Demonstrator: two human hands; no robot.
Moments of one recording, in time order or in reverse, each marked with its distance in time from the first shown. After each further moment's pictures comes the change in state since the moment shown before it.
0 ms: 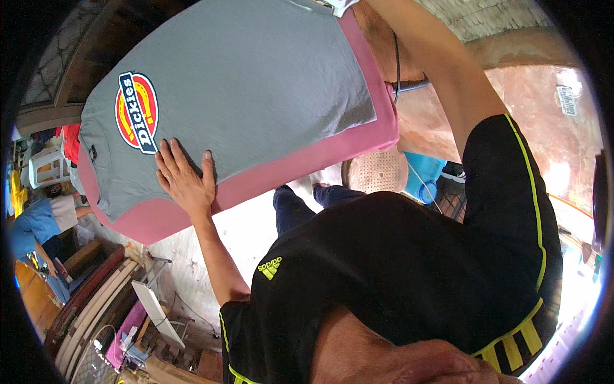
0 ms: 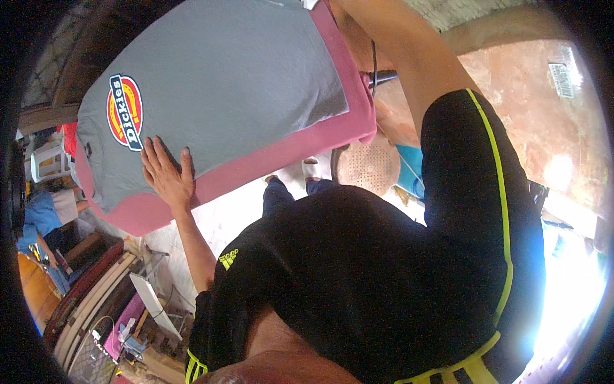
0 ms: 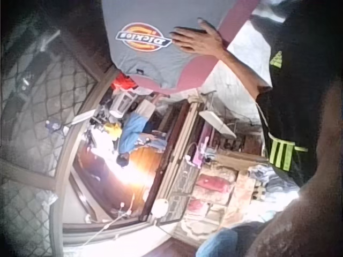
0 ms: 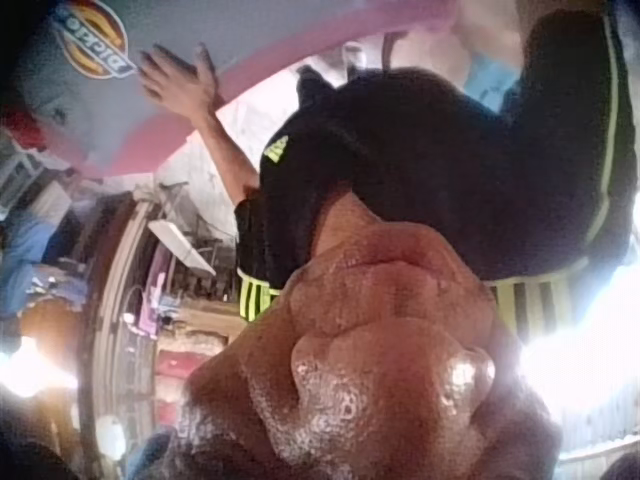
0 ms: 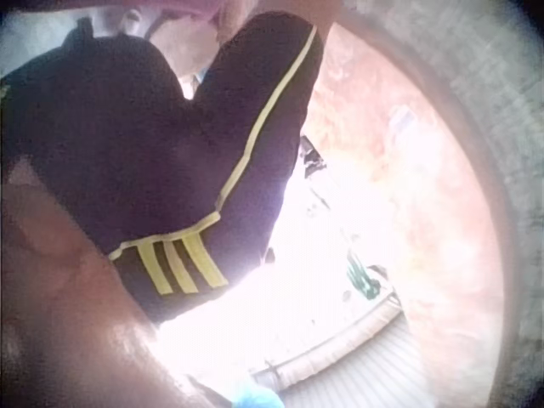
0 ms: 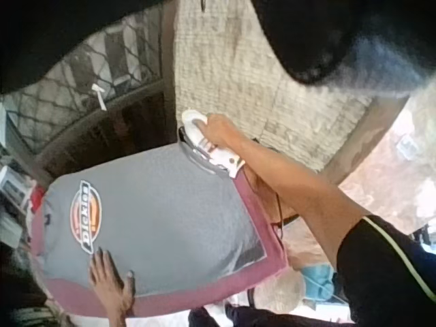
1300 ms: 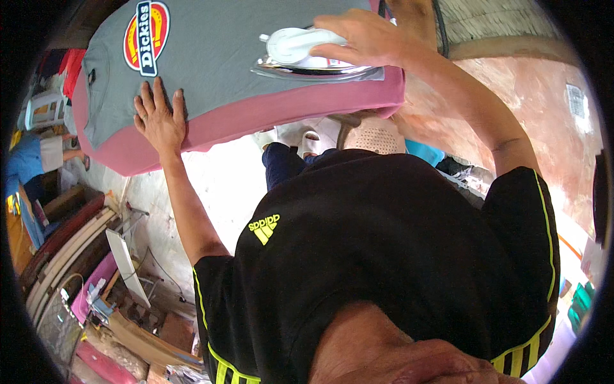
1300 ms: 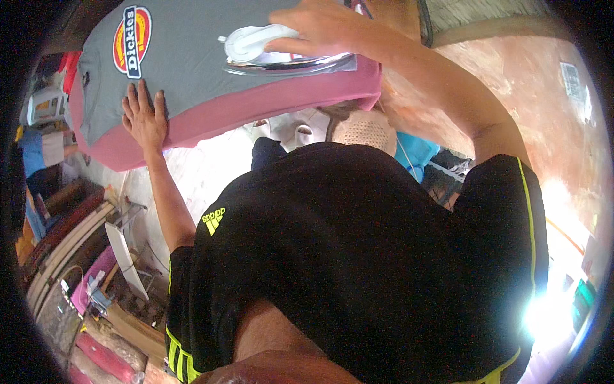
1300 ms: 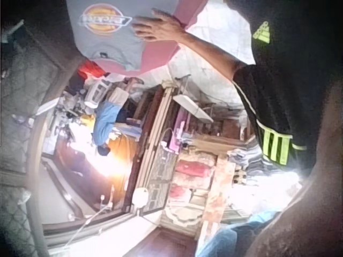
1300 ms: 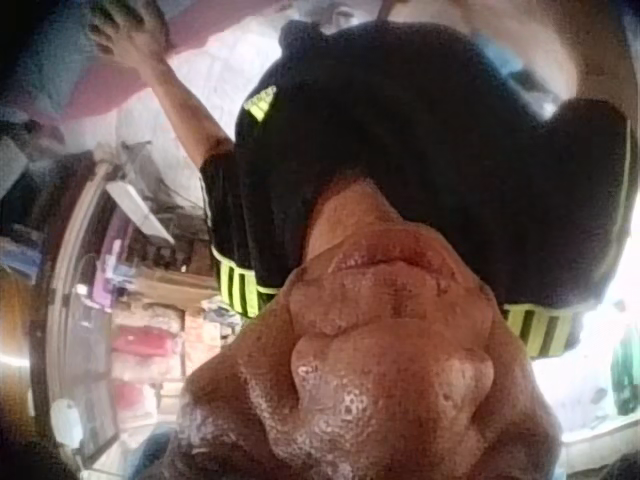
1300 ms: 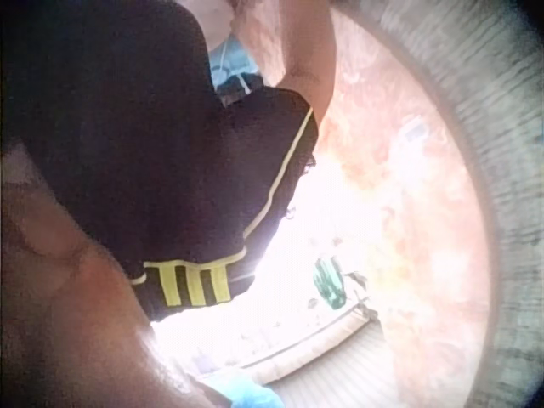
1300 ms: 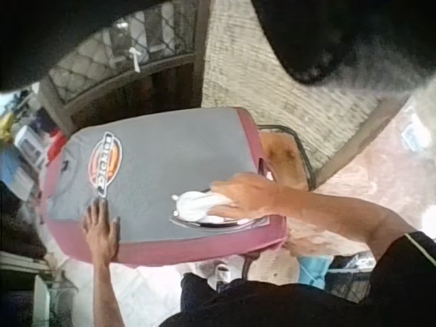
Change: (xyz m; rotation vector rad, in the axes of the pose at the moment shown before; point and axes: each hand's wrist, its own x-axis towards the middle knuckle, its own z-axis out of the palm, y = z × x) left_hand -0.016 -0.048 0.006 0.039 0.088 -0.083; right_hand -0.234 -0.064 -0.032 -0.054 -0.530 -0.600
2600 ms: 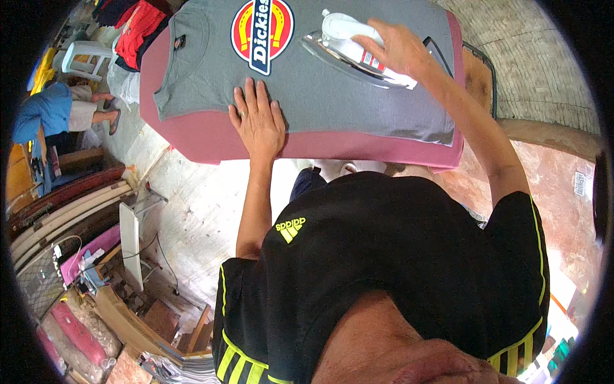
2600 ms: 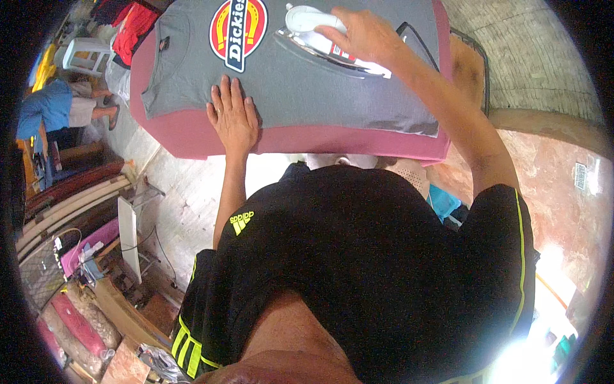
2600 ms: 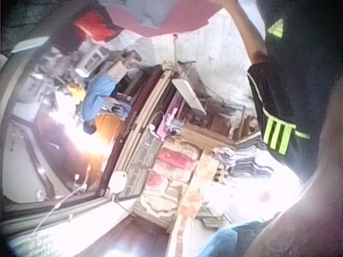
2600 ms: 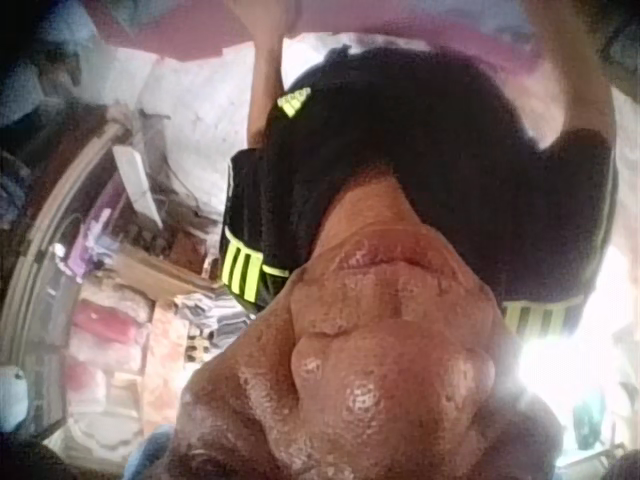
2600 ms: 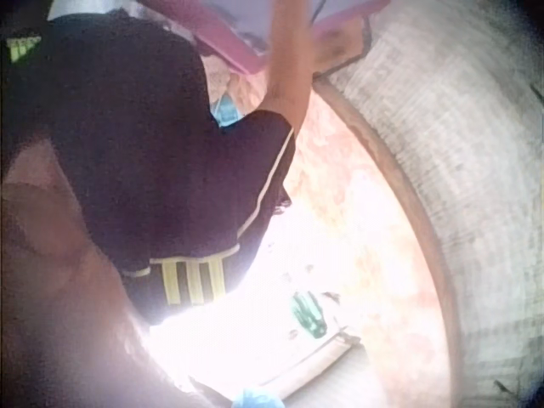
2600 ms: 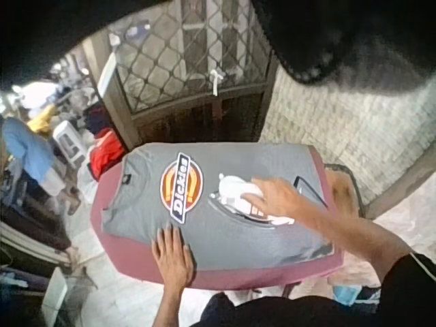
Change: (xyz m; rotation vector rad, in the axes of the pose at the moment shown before) left_hand 0.007 -0.003 -0.010 -0.144 -0.069 -0.089; right_hand 0.178 -0.030 -0.004 0.074 0.229 0.176
